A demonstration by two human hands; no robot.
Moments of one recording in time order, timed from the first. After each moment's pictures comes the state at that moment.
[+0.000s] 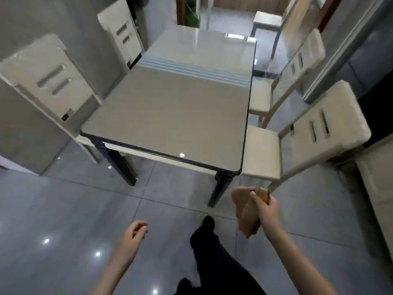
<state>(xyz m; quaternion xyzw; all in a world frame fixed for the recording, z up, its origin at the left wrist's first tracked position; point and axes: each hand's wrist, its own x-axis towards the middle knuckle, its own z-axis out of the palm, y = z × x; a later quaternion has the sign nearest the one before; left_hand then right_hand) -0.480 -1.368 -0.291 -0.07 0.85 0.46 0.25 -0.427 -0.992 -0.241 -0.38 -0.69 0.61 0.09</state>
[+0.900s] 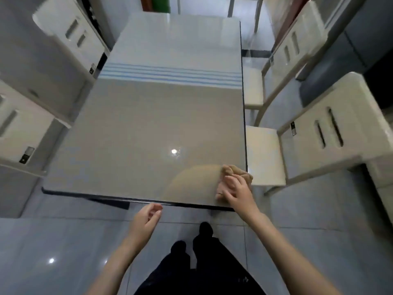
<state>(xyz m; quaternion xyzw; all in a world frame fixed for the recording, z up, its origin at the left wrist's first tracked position) -0.734 -1.262 -0.279 0.10 0.87 0.40 0.28 -0.646 -0.947 -0.318 -0.25 -0.88 0.42 0.02</state>
